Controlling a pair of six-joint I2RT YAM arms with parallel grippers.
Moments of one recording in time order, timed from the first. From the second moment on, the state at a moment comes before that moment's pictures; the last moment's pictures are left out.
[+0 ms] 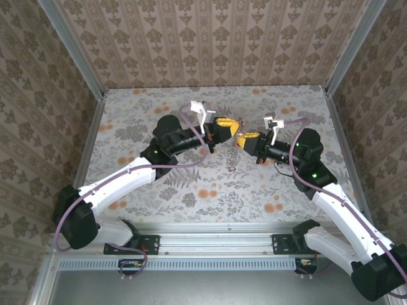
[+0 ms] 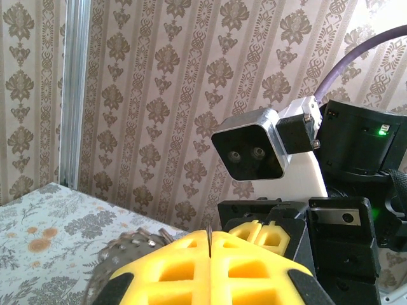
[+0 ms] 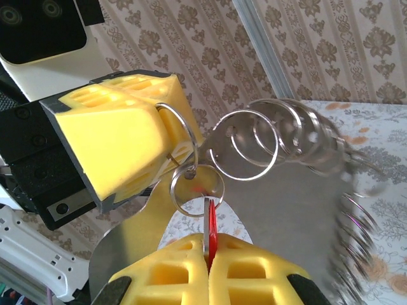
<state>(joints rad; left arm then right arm) -0.84 1.35 1.05 0.47 0.55 -0.32 0.35 0.90 0.77 0.10 -0.68 0.47</state>
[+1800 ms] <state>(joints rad) -0.84 1.35 1.05 0.41 0.55 -0.28 0.33 0.94 1.03 -0.25 -0.58 0.26</state>
